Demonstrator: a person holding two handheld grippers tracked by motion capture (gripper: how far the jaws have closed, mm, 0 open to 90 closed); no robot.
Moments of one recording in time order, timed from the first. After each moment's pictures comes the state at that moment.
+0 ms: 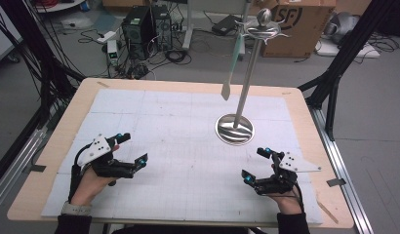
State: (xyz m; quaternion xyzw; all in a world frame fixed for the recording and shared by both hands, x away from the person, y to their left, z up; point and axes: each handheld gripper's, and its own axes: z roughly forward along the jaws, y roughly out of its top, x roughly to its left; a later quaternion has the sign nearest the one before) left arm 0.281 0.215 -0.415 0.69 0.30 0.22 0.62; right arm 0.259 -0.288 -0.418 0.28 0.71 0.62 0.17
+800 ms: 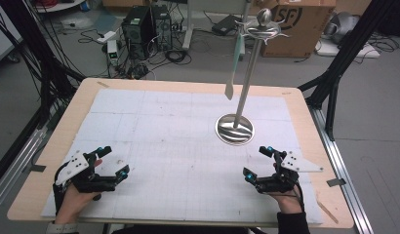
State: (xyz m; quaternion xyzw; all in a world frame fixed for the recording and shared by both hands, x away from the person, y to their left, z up) left arm 0.247 0.260 -0.445 0.65 0.34 0.23 0.64; right arm 0.259 -0.291 -0.417 0.29 0.70 0.62 0.19
